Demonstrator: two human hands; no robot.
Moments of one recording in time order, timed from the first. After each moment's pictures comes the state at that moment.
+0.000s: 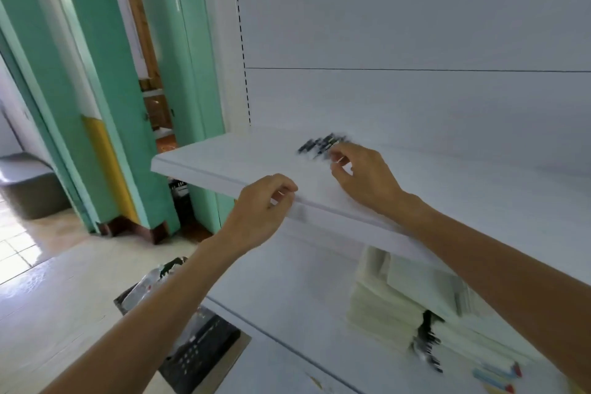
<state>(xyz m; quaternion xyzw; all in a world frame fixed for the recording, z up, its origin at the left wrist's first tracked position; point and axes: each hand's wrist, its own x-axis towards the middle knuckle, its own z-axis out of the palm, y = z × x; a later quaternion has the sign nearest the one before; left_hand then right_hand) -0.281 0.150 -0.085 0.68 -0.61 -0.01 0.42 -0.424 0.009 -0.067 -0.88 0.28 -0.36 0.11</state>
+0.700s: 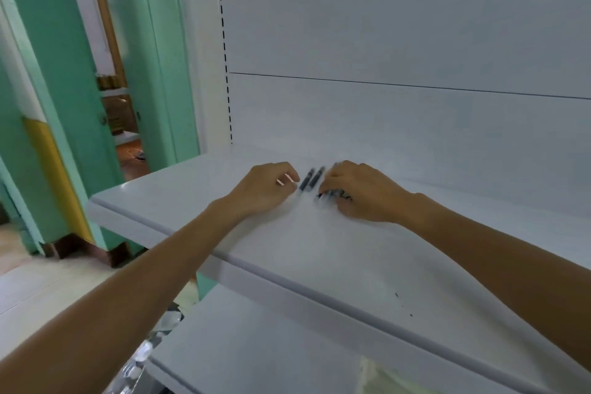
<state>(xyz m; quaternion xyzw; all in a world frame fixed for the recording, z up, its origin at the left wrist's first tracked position) -0.164 -0.021 -0.058 0.70 -0.64 -0.06 0.32 -0.348 -0.111 -0.050 -0.97 0.20 -0.14 -0.08</state>
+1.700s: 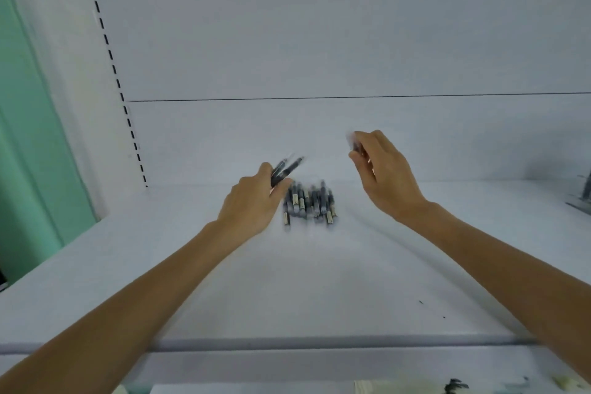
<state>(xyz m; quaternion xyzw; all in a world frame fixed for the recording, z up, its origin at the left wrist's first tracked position) -0.160 -0.072 -0.042 0.61 -0.73 -0.02 0.31 -0.375 -0.101 -0.035 -0.77 0.40 -0.47 -0.15</state>
